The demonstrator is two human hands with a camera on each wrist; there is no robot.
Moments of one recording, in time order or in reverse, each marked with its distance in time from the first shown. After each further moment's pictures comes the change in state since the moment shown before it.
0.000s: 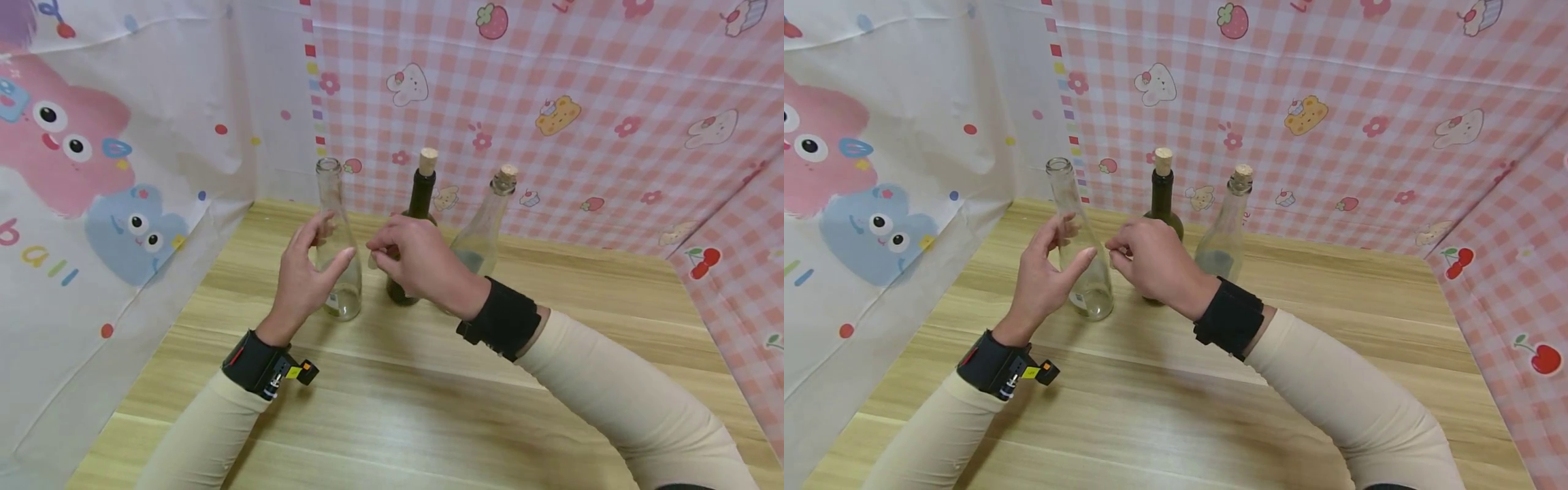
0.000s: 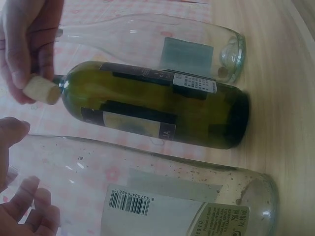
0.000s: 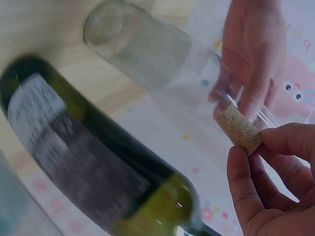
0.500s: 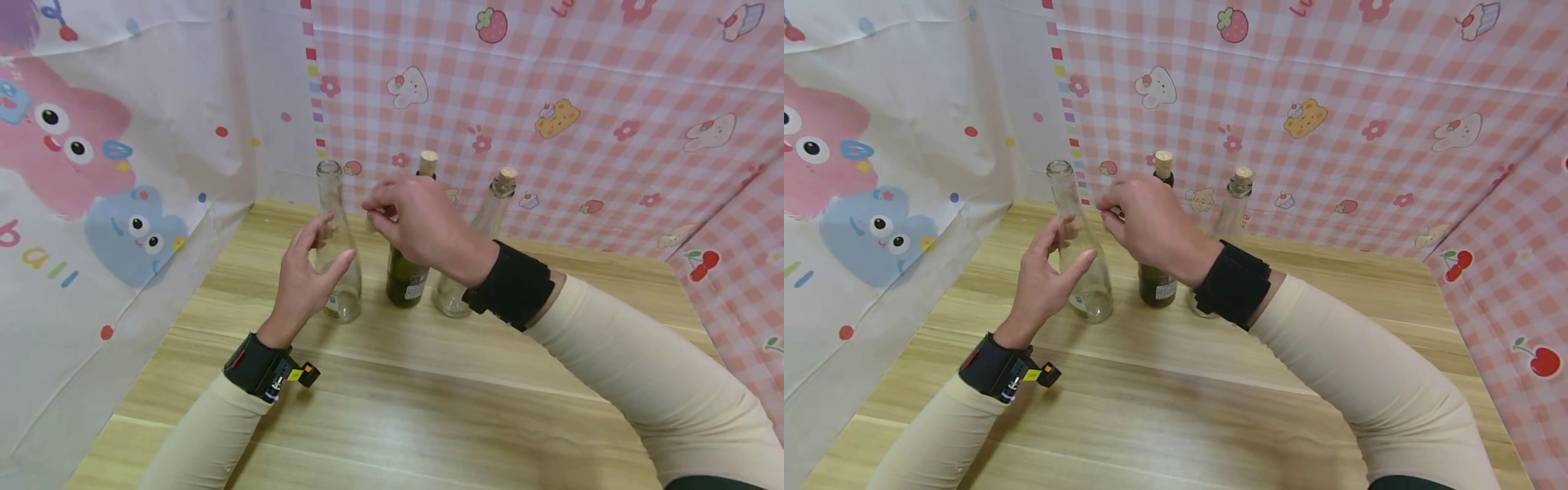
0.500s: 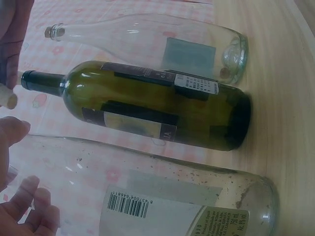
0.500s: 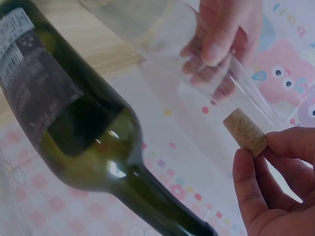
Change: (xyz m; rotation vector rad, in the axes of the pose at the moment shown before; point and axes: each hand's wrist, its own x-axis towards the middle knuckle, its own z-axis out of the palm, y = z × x) left_hand 0.000 0.000 0.000 -0.013 0.002 -0.001; right_hand 0.031 -0.020 -0.045 -0.065 0.027 -0.019
